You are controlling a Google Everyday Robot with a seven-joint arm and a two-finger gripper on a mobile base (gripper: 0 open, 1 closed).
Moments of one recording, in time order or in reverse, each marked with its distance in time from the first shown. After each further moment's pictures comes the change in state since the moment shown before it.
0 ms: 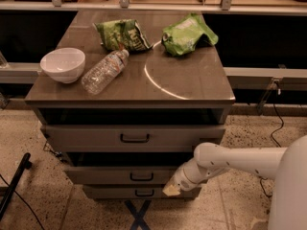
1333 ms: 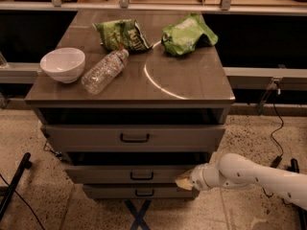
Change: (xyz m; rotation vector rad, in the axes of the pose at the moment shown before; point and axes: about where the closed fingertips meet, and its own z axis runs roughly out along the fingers) arm 0.016 -0.041 -0.040 0.171 -0.257 0.180
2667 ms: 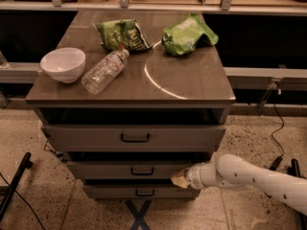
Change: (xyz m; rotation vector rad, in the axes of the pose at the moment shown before) arm -0.016 -0.001 0.018 -0.031 -0.077 0.012
